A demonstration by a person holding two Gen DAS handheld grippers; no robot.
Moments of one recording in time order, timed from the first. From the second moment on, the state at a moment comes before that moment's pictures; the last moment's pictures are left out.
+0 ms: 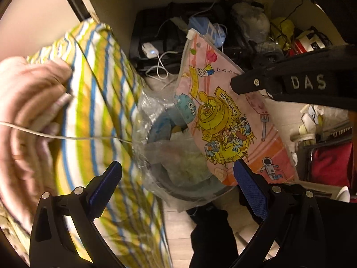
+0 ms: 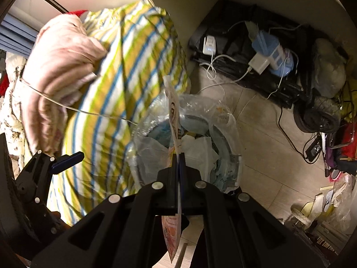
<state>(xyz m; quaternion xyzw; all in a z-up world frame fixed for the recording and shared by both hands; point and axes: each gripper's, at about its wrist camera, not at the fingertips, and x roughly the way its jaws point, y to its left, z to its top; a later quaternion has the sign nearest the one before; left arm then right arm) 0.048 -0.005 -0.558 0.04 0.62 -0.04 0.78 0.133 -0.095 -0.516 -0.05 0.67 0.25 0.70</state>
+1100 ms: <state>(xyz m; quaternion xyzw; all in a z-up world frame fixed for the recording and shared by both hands) 0.066 0.002 -0.724 -0.02 0.65 -0.02 0.76 0.126 -0.074 -0.721 -0.12 0.71 0.28 0.63</state>
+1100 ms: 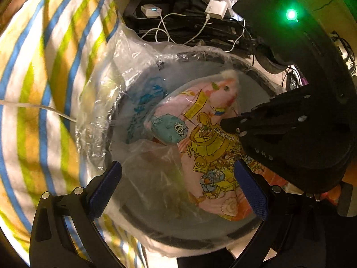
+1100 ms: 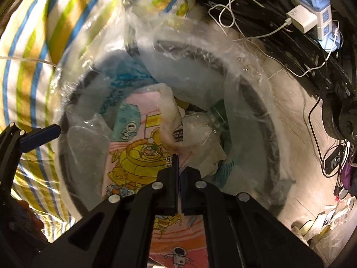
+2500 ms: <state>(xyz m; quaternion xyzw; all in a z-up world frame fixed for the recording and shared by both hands) 0.064 0.020 -0.439 0.03 0.56 -0.04 0.83 0.149 -0.103 -0.404 -0.09 0.58 0.22 0.78</state>
